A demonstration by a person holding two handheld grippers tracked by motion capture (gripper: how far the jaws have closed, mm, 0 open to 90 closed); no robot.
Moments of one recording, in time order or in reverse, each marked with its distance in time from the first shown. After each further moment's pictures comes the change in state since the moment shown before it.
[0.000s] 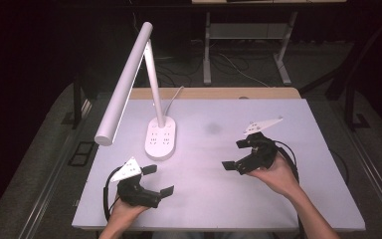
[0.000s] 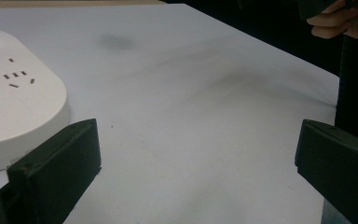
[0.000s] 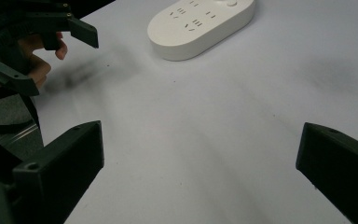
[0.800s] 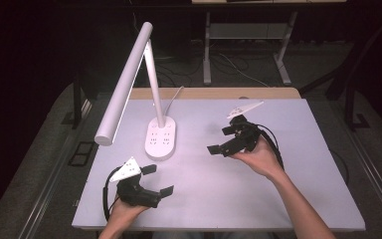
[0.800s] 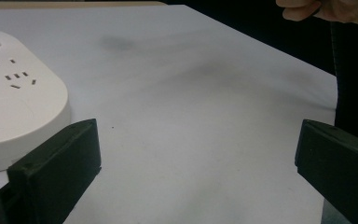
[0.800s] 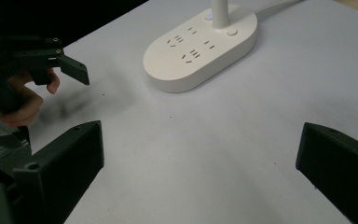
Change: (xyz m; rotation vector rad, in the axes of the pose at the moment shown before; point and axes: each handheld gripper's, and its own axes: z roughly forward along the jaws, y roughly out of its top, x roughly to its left) left arm 0.001 0.000 -0.001 -0.004 0.001 0.000; right arm -0.012 0.046 0.030 0.002 0.025 0.002
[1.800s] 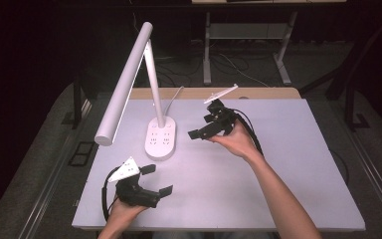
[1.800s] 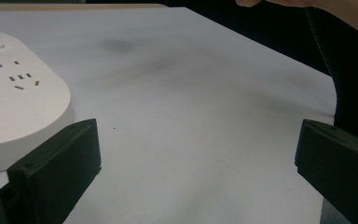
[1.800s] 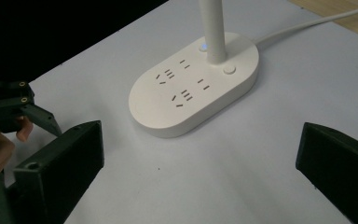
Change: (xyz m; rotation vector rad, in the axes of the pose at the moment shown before) left arm 0.001 0.000 -0.002 -0.006 0.003 0.001; right arm -0.012 0.052 0.049 0.024 0.004 0.004
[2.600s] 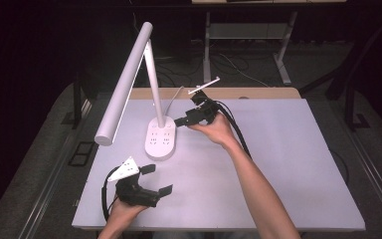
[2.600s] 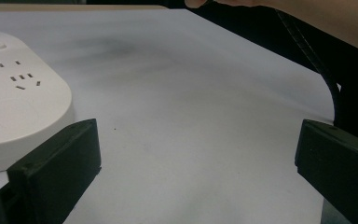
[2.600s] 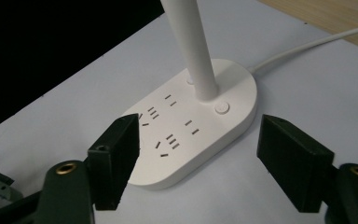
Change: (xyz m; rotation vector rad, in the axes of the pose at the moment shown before) left arm 0.001 0.000 0.000 -0.014 -0.003 -0.015; right arm -0.019 0.033 0.051 -0.009 0.015 0.054
